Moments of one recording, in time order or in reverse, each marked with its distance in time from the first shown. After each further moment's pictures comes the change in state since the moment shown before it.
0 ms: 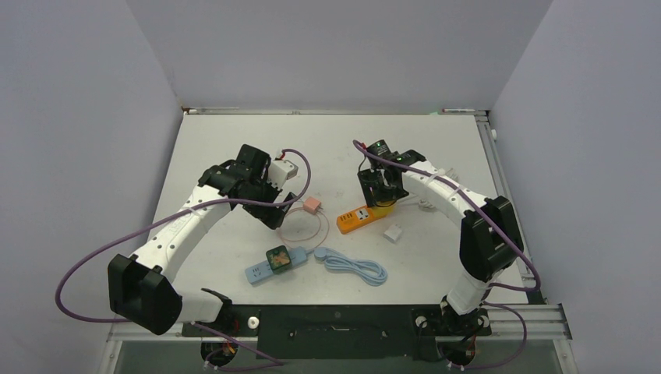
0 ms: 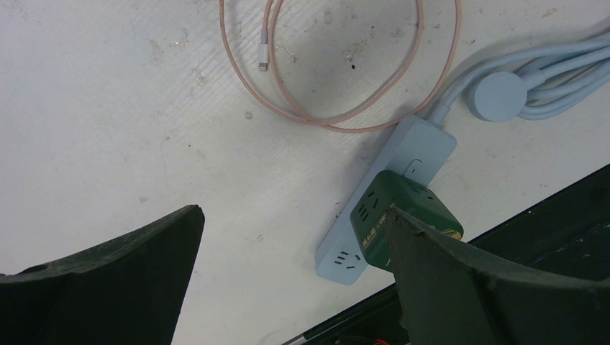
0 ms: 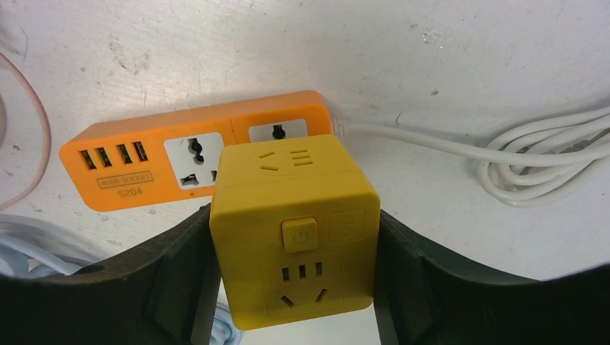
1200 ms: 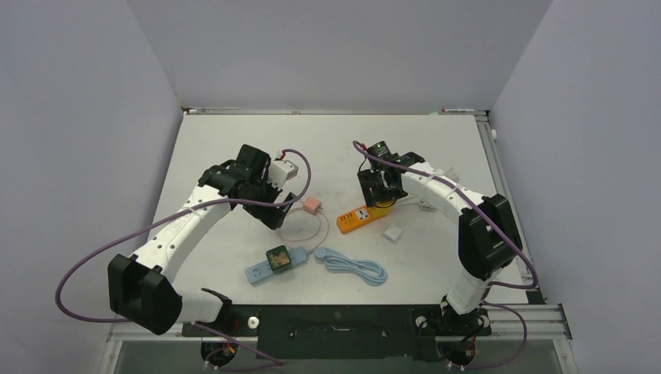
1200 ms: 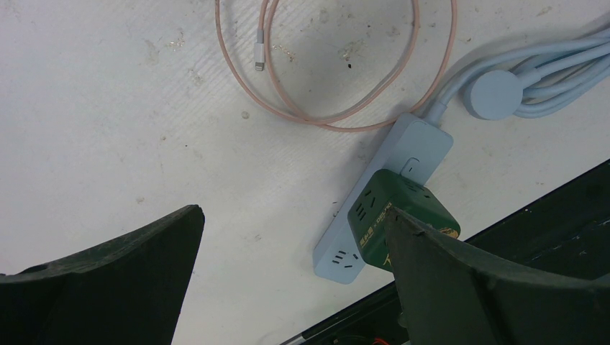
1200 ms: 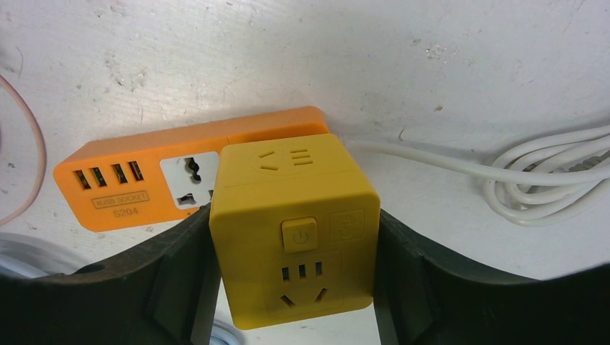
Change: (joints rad) left arm 0.000 0.000 0.000 -0.003 0.008 0.000; right arm -0.012 0.013 -0.039 0.063 -0.008 -0.003
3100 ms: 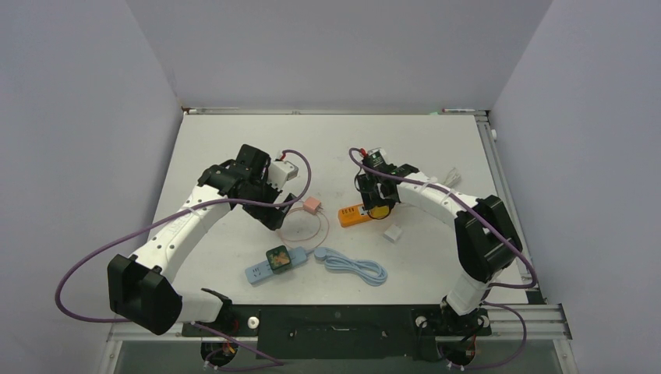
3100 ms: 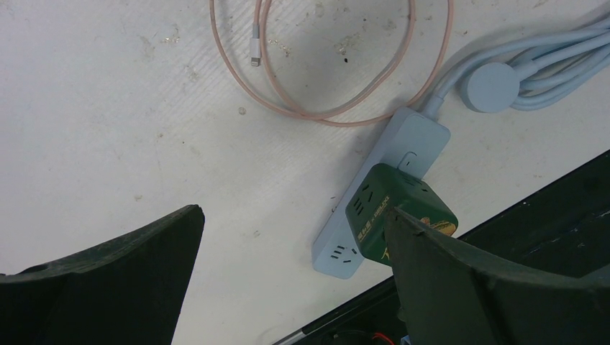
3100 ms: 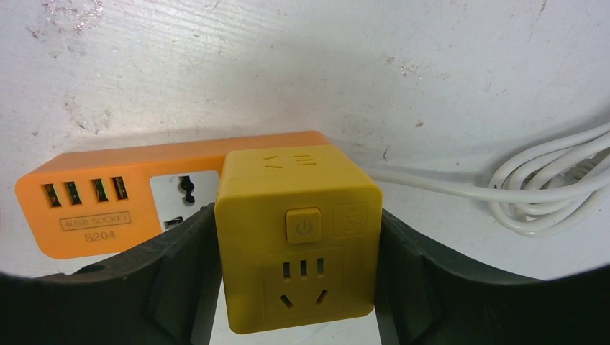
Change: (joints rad) left arm 0.000 0.000 0.007 -0.017 0.007 0.007; right arm 0.042 -0.003 -0.123 0.178 0.148 0.046
